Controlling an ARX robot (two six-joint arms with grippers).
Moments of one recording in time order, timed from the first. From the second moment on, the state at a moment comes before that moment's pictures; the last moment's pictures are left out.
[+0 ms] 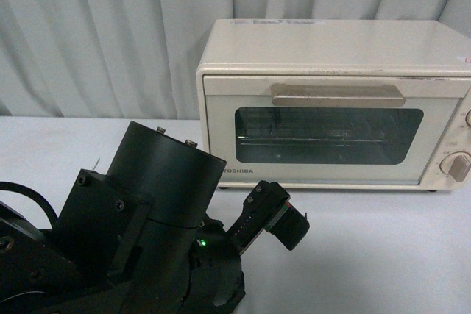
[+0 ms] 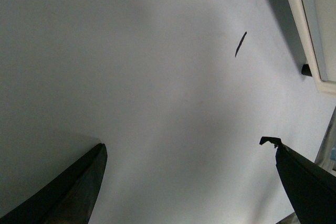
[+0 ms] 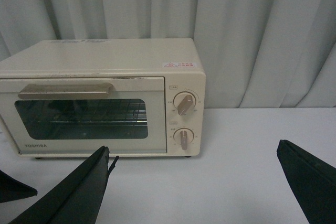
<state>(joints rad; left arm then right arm) -0.58 2.03 0.75 0.52 0.16 -1.22 0.00 0.00 0.01 0.00 0.00 -0.01</state>
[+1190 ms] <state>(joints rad) -0.58 2.03 0.75 0.52 0.15 -1.22 0.12 1.48 0.72 0.76 -0.11 -1.24</state>
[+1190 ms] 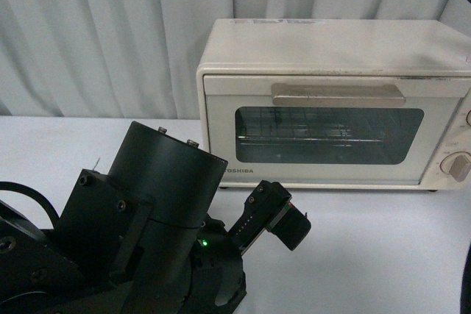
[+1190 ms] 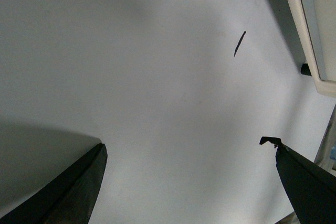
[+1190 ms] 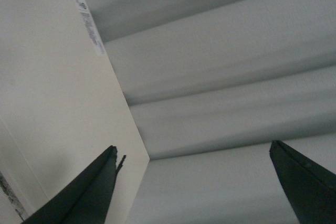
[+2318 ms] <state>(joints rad) -0.58 2.03 0.75 0.52 0.15 -1.22 0.16 1.58 0.70 0.57 -0.30 -1.66</state>
